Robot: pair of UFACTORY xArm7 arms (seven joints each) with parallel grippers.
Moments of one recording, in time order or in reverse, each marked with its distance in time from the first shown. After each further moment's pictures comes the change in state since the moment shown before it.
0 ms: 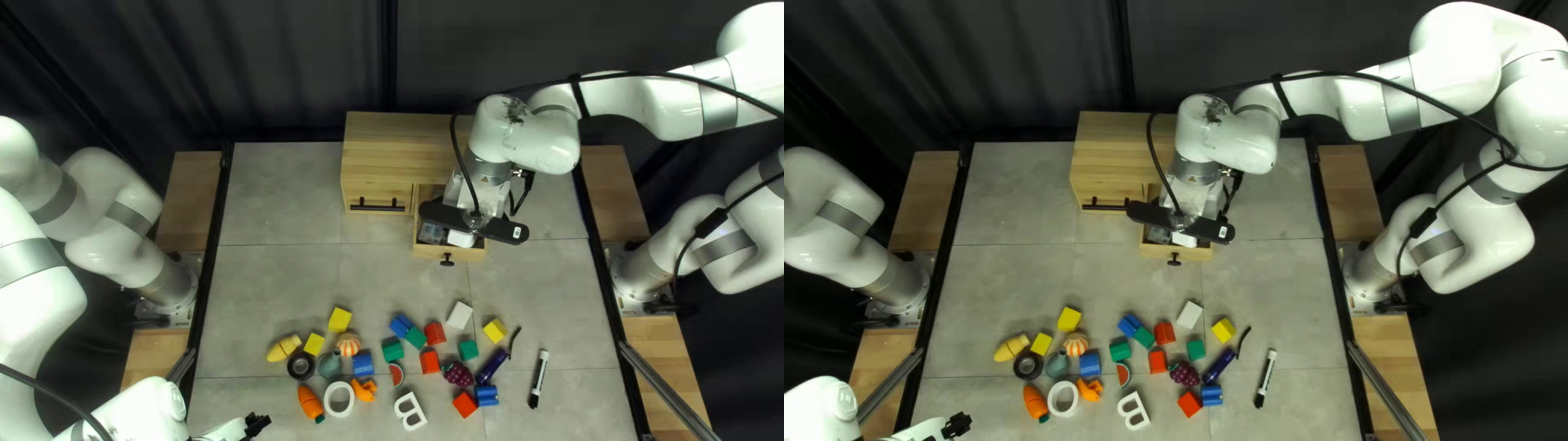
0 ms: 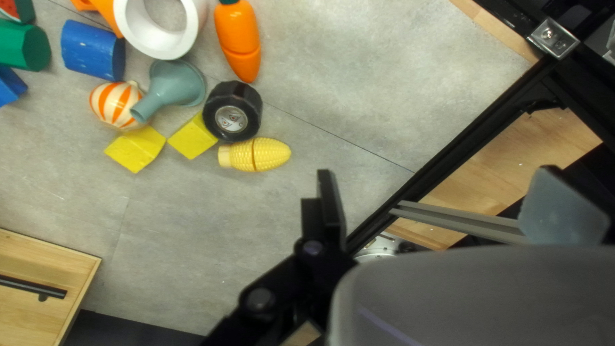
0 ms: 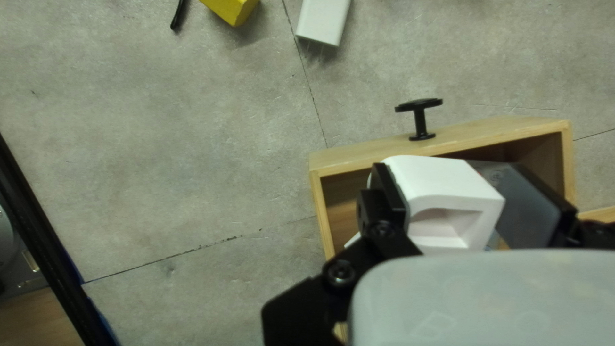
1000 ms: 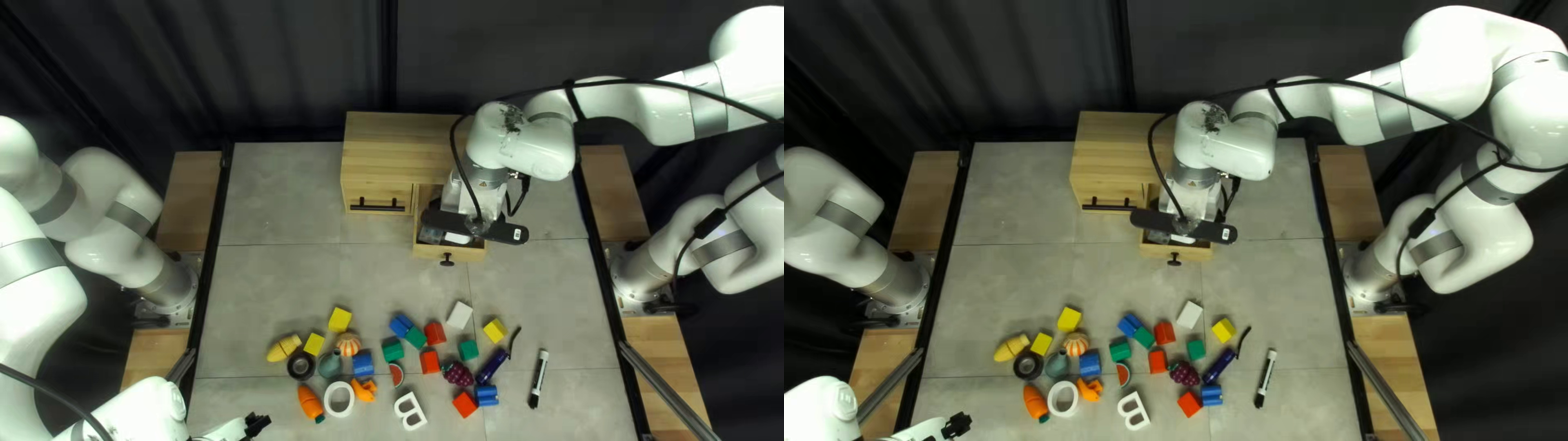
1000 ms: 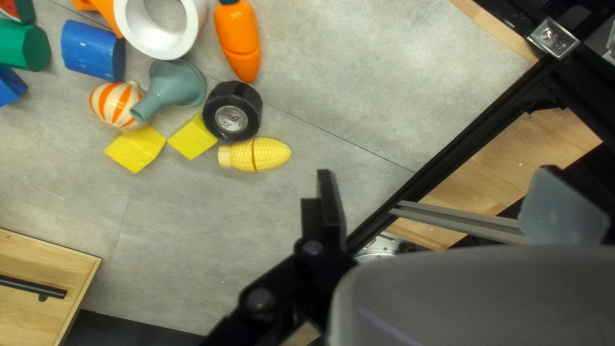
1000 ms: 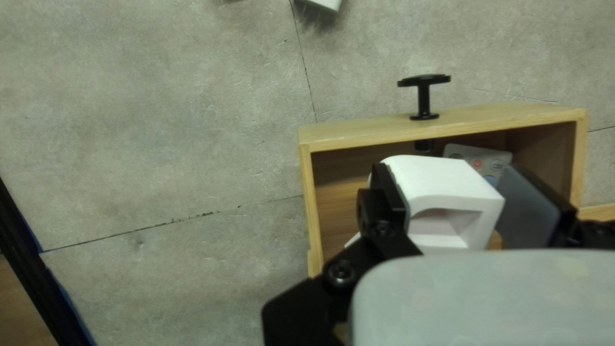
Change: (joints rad) left arm 0.000 0.000 0.000 0.000 0.000 0.000 0.000; right arm -0.001 0.030 0.002 -0.020 -0.053 -0.039 -0.036
